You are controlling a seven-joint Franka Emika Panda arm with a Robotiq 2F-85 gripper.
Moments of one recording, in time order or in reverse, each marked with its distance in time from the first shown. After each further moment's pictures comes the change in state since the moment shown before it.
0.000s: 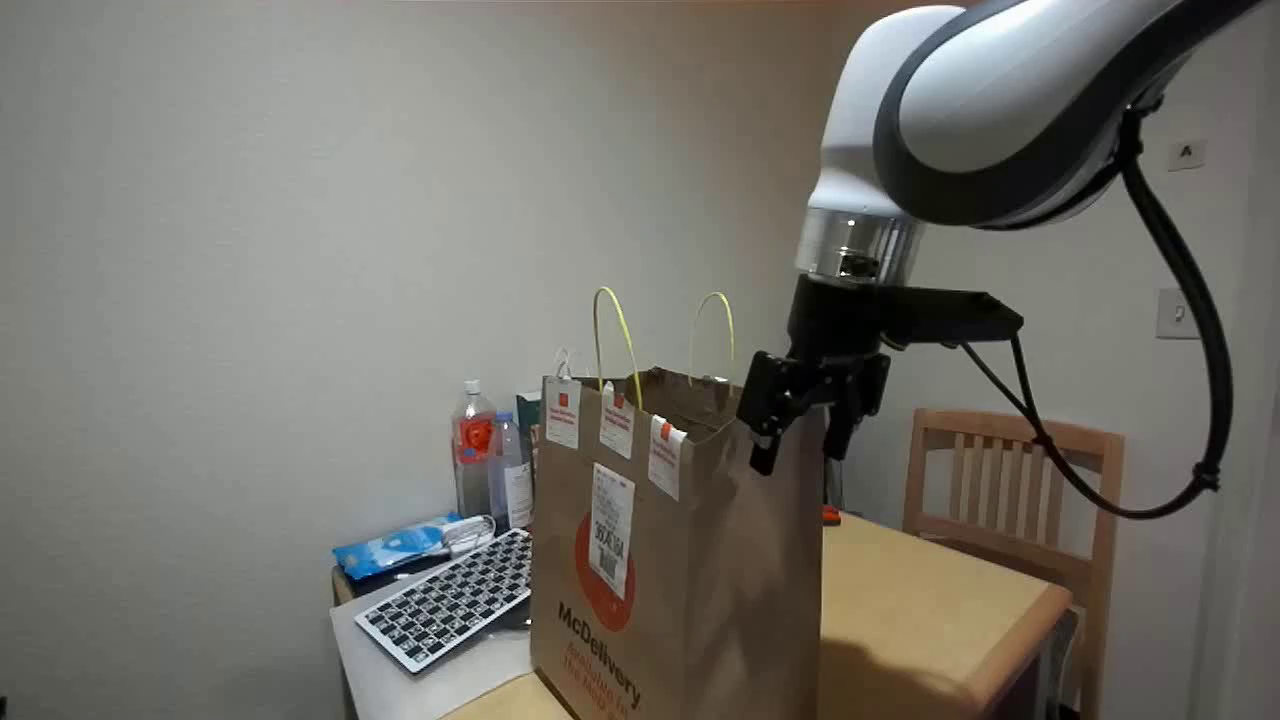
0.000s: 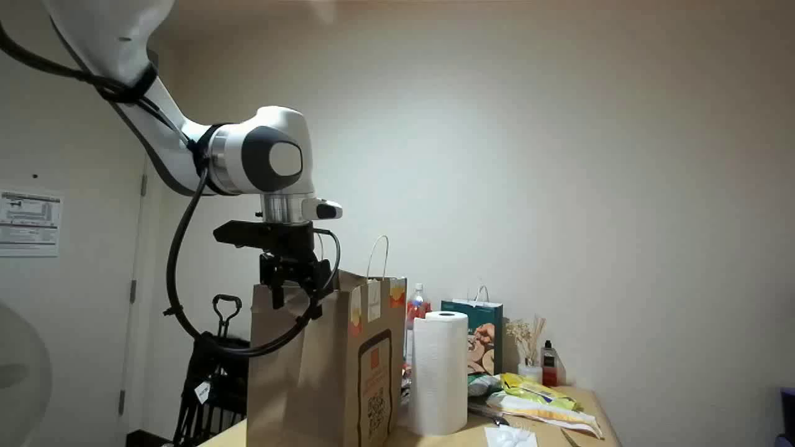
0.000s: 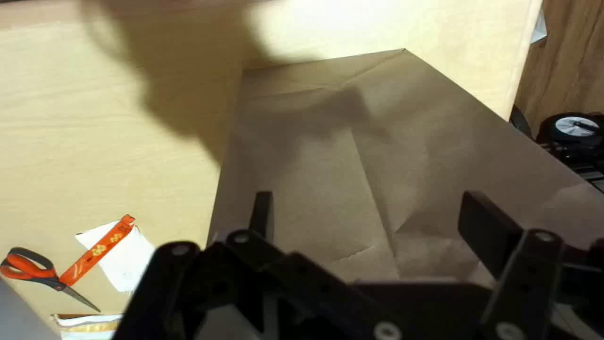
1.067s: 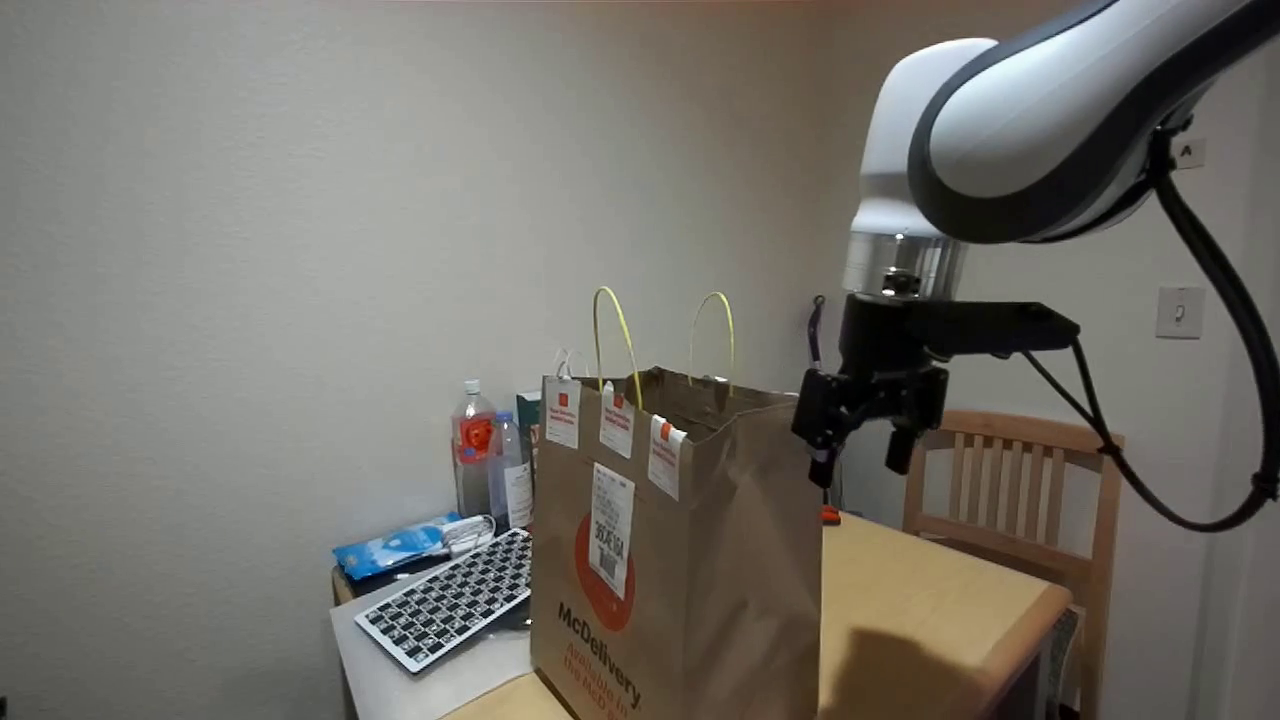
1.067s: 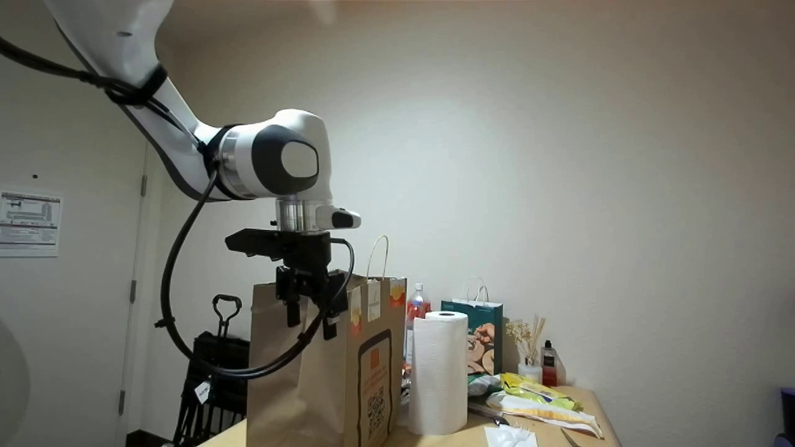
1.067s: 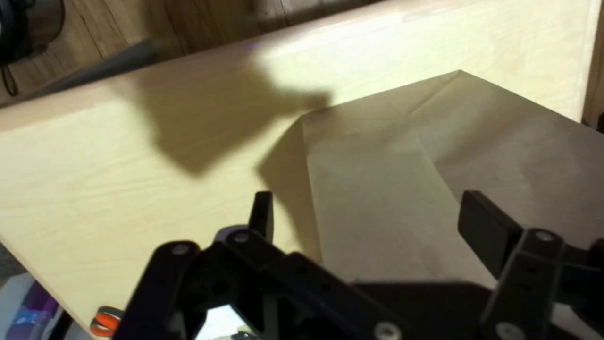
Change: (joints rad) arm -0.074 -0.045 -0.035 -0.062 -0.028 -0.073 0.060
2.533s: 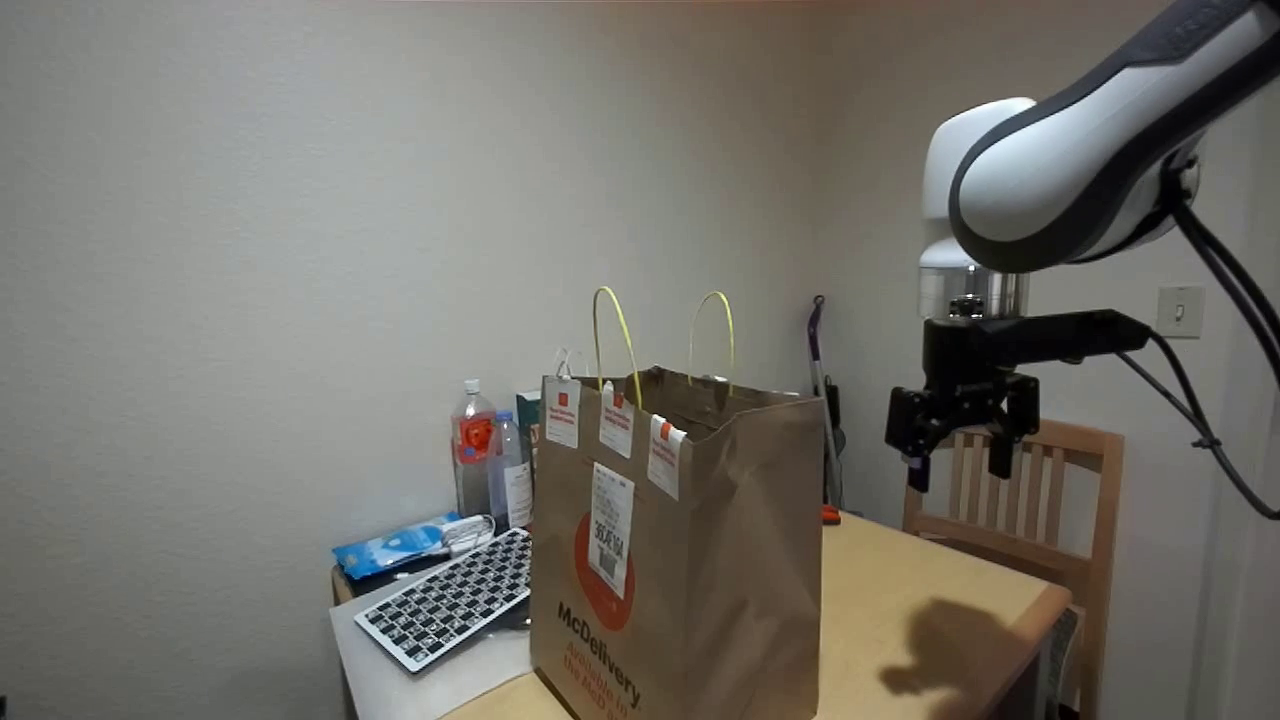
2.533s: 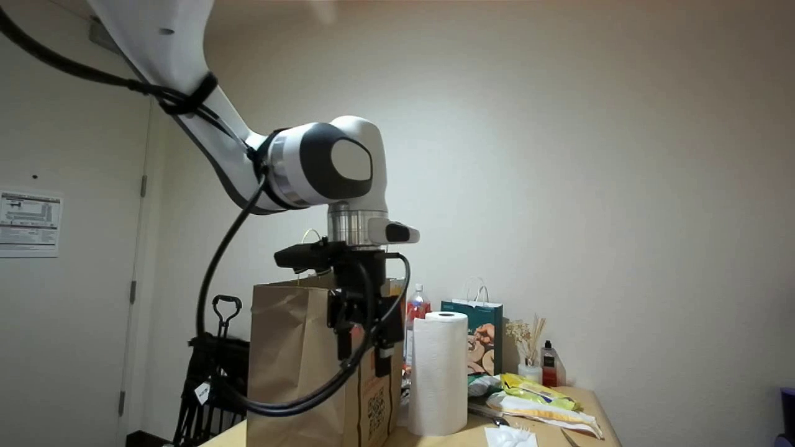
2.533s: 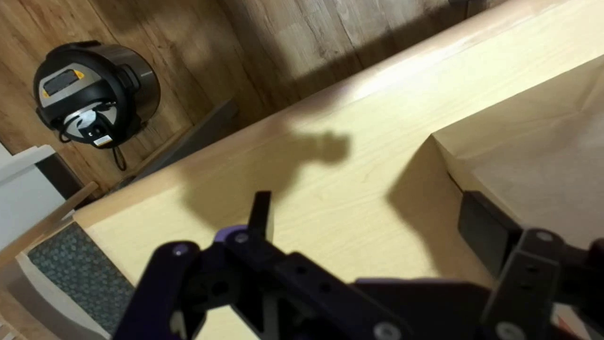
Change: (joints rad) arm -0.156 0.042 -0.110 -0.003 -0.127 -0.086 0.025
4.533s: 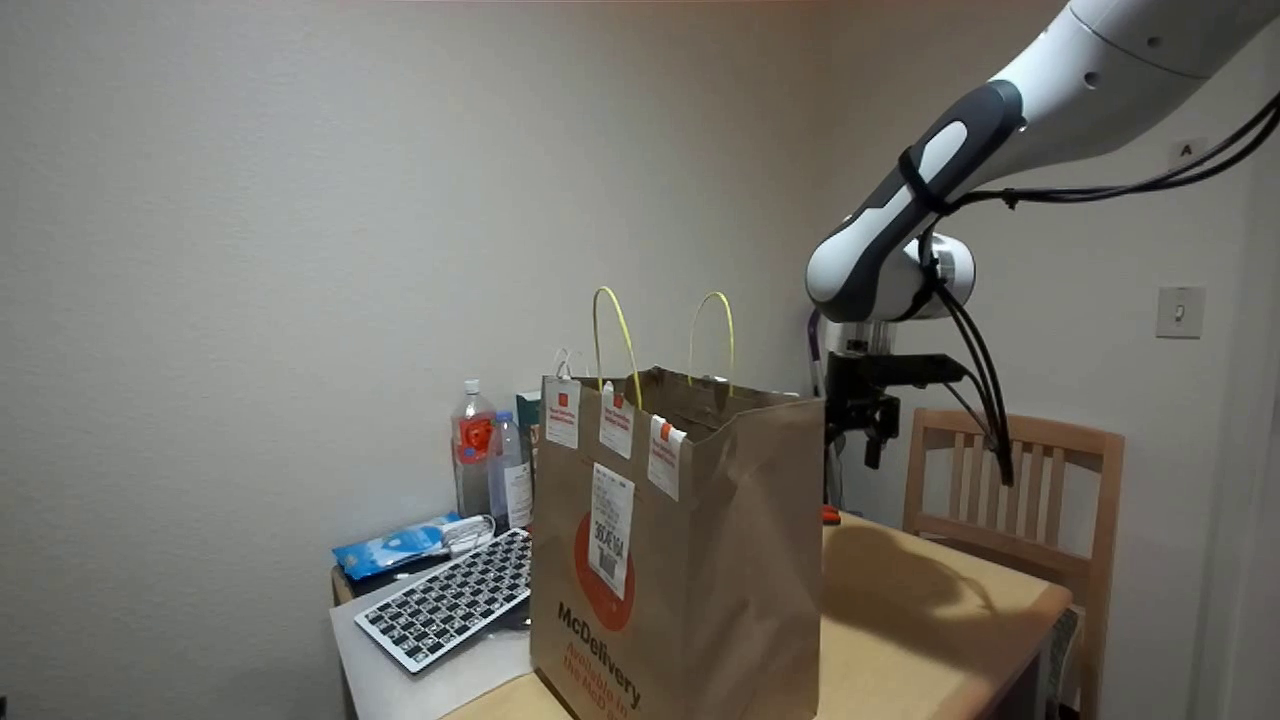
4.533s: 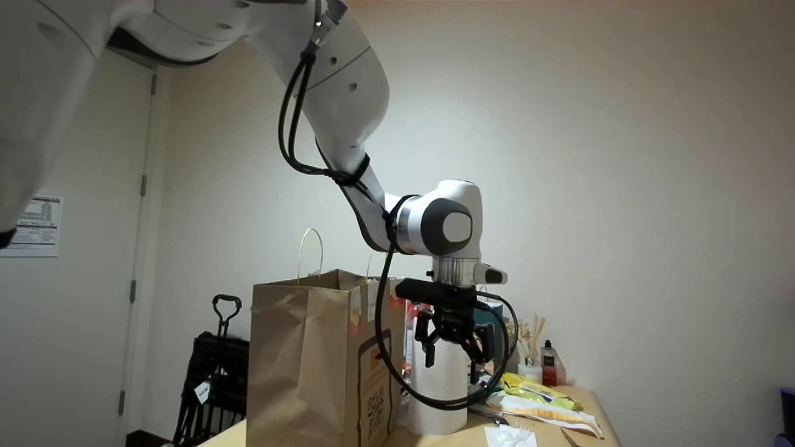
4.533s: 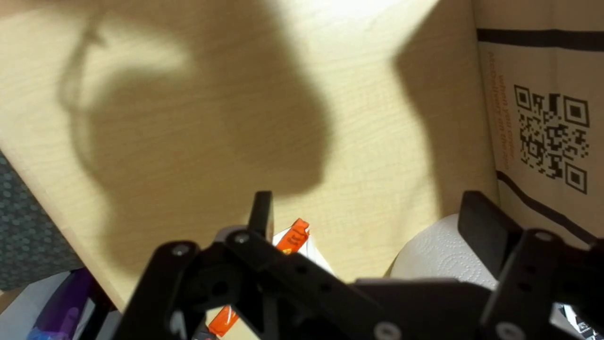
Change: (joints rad) arm 0.029 0.643 -0.153 0.557 0.191 0.101 -0.411
